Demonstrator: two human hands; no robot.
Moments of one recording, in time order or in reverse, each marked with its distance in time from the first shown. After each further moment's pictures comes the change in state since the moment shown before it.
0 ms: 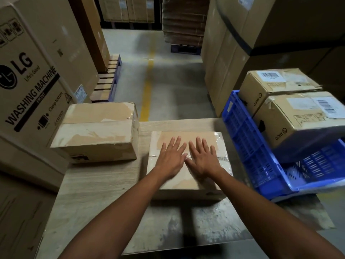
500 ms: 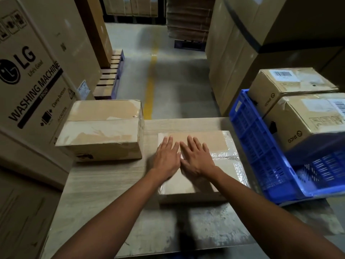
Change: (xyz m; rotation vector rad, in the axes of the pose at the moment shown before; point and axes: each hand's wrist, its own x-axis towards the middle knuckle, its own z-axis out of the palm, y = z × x) left_hand -0.013 -0.035 -0.012 -0.080 0.067 -0.131; right_hand 0.022 -0.045 -0.002 -0.014 0.004 -0.112
